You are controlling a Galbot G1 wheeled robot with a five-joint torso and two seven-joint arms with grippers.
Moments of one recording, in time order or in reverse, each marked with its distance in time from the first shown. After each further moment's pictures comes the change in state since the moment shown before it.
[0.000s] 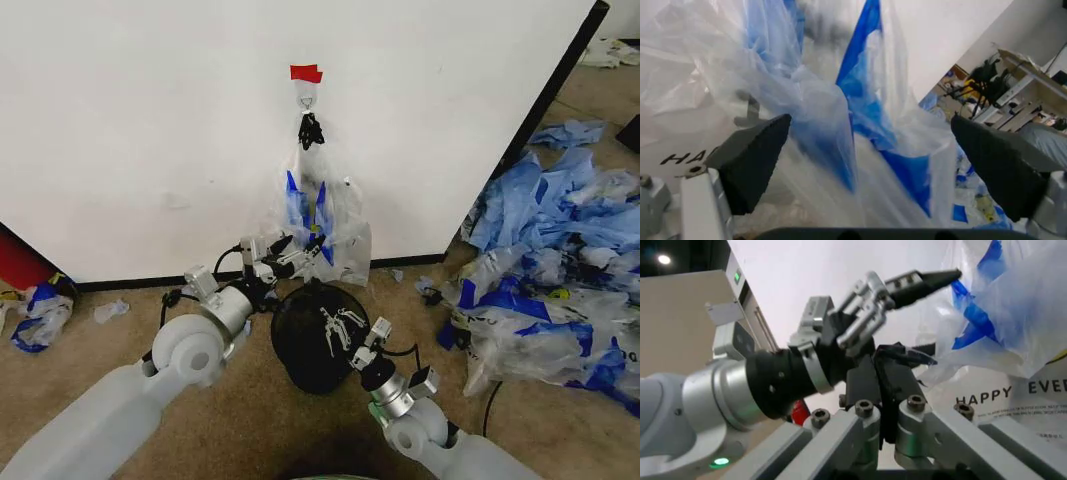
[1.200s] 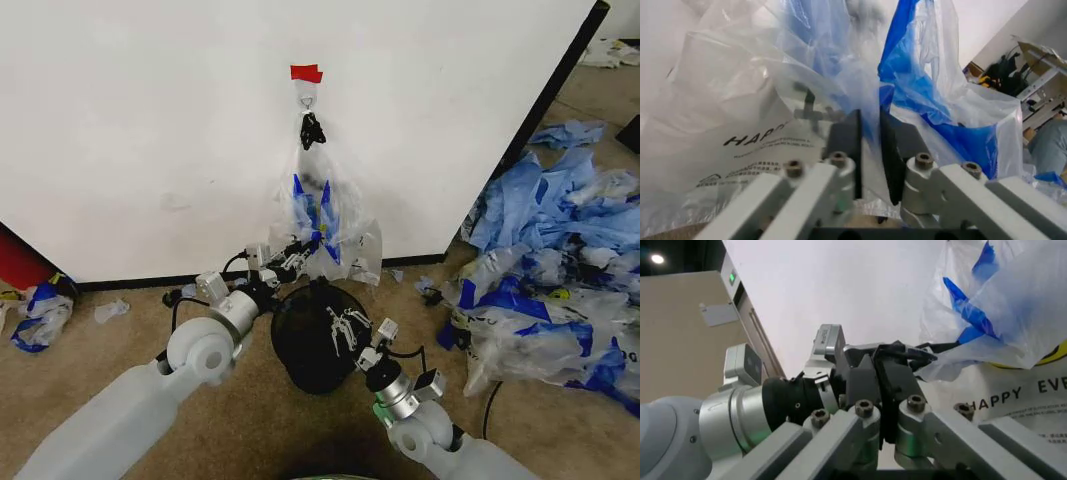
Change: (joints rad) left arm 0.010 -0.028 0.022 0.056 0.059 -0.024 -0.002; right arm -0.031 0.005 0.032 0.004 -0.018 0.007 -0.002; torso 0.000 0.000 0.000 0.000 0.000
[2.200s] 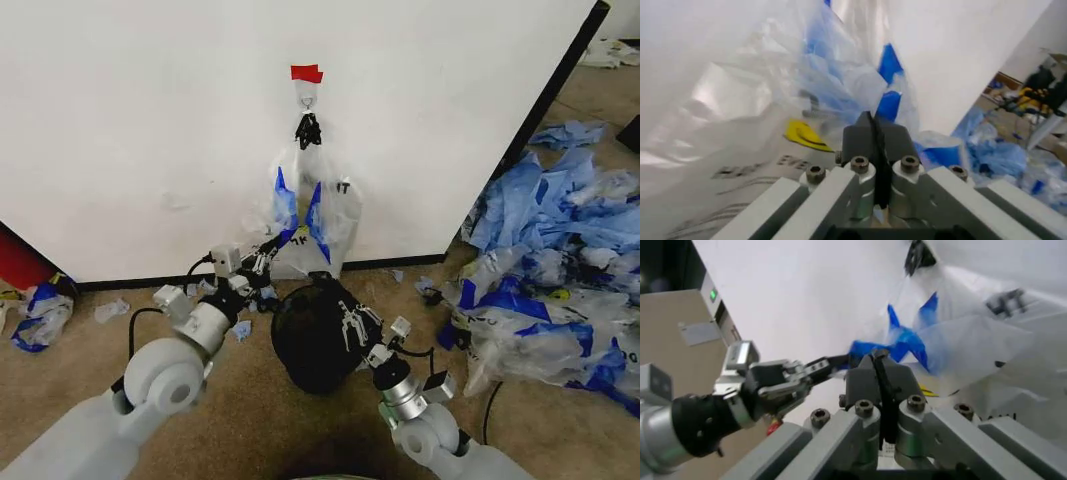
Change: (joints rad) left arm 0.286 0.050 -0.258 -0.243 0.188 -0.023 -0.119; right arm -0.108 0.004 0.115 0.062 0.019 0.008 0.003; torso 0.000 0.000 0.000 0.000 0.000
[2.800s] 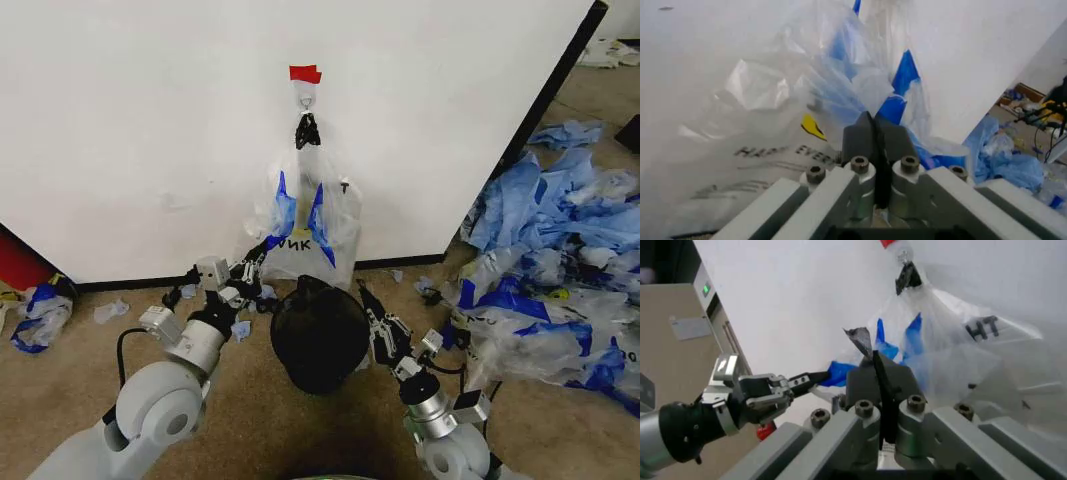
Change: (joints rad) left arm 0.089 -0.053 -0.038 -0.046 0.060 0.005 -0.032; right arm -0.122 -0.023 0.111 0.066 -0.046 0.001 -0.023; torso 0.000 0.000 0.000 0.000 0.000
